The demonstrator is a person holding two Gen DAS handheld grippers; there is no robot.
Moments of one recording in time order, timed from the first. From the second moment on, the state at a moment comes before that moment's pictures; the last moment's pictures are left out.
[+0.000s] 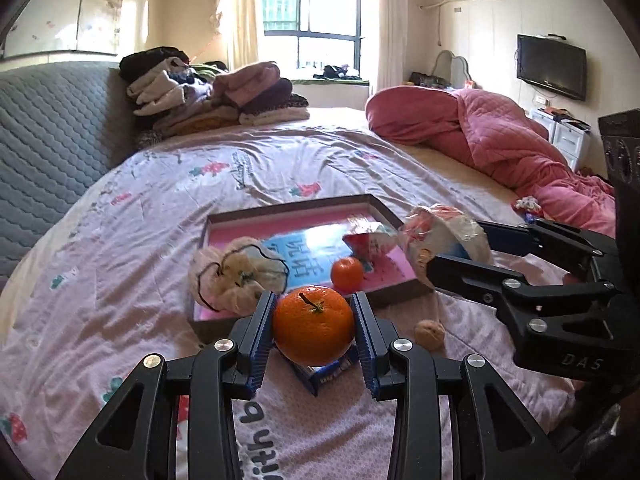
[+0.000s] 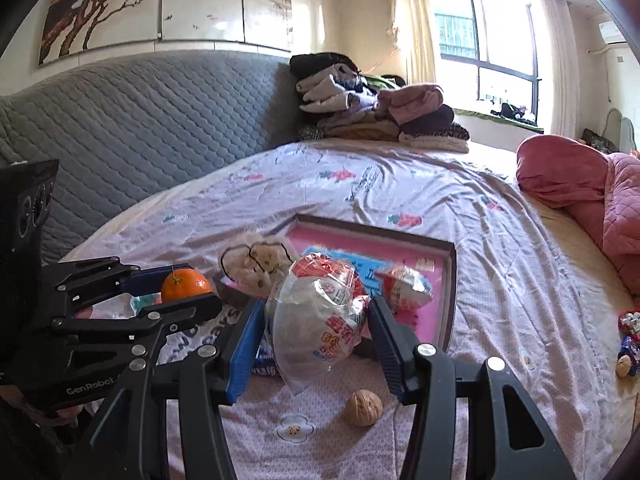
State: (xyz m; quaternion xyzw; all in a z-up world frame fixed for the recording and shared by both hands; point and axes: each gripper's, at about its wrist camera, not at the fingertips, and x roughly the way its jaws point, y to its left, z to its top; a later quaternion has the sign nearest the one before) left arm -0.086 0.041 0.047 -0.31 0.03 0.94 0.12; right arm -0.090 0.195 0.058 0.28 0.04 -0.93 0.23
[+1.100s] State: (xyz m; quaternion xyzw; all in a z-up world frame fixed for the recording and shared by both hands) left arm -0.165 0.030 0.118 -0.25 0.02 0.97 0.07; right arm -0.131 0.204 0.124 0.19 0.04 -0.96 0.21
